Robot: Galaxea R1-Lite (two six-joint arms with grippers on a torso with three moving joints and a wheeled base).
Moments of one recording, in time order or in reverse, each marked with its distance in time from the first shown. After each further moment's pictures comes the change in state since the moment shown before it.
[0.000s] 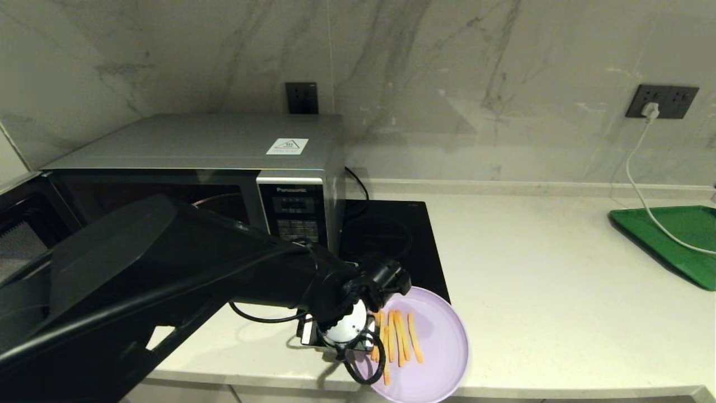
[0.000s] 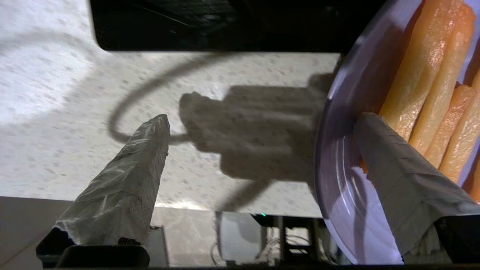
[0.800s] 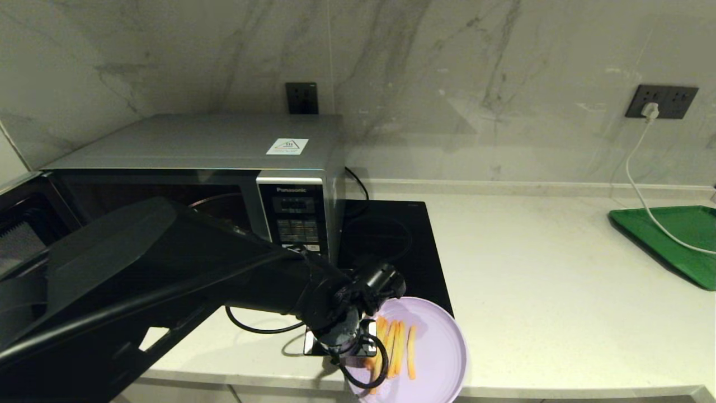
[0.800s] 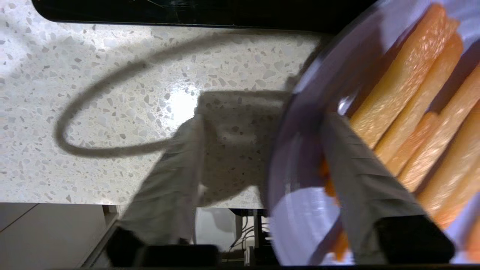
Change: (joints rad) left arm 0.018 -0.005 0.069 -0.075 -0.095 -0.042; right arm 0.000 0.000 0.000 0.000 0.000 0.000
